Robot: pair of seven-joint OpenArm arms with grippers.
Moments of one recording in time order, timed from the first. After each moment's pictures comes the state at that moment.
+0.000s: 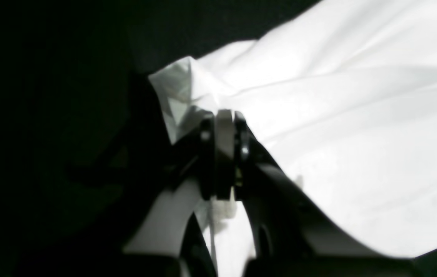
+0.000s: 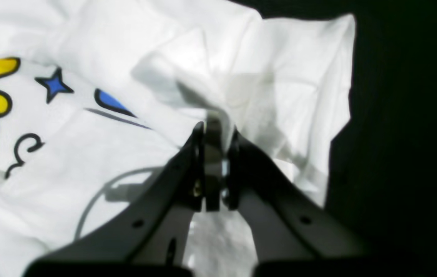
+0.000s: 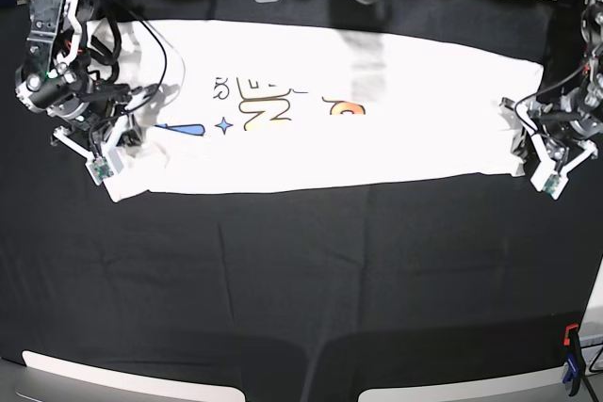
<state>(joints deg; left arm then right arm) 7.5 -32.2 -4.1 92.4 -27.4 -25.7 45.2 -9.9 19.6 18.4 99.7 14.0 37.5 -50.9</state>
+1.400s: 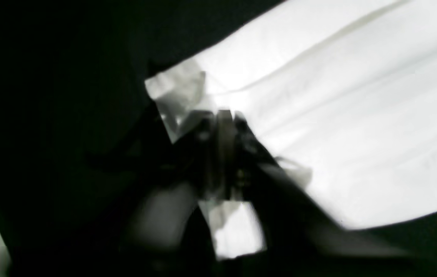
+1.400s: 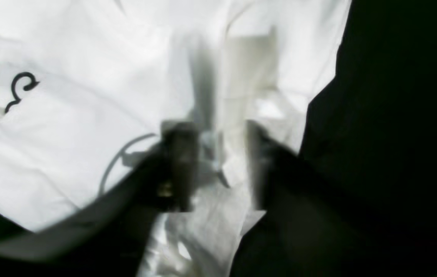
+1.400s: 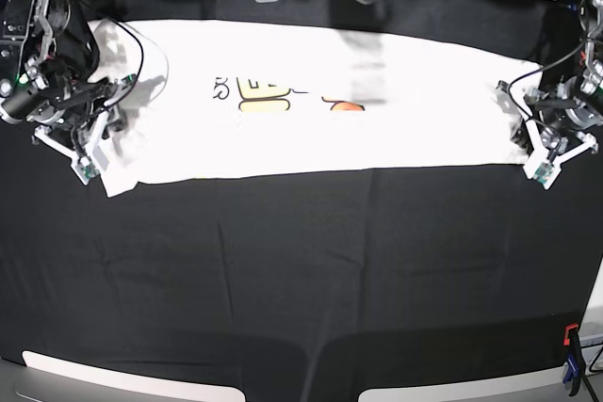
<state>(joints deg) 10.3 -32.2 -4.1 99.2 -24.5 -24.8 51.6 -9.9 25.3 18.4 104.6 24.3 37.6 -67.7</state>
